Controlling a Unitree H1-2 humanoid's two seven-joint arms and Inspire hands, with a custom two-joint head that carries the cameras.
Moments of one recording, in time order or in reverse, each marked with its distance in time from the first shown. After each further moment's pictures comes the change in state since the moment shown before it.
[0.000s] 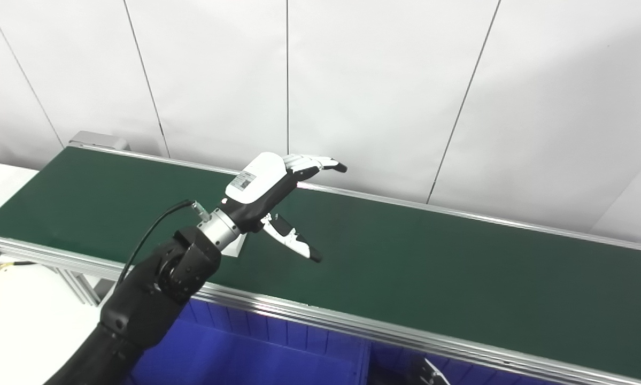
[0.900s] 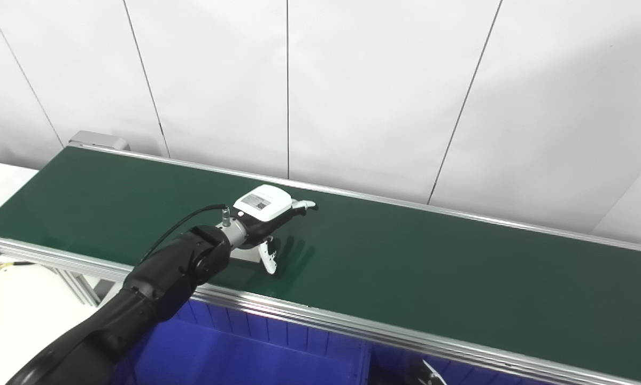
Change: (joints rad) left arm -0.147 0.029 -0.238 0.361 0.275 0.163 -0.018; right arm -0.005 0.004 0.009 0.008 -0.002 0.000 -0.005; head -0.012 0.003
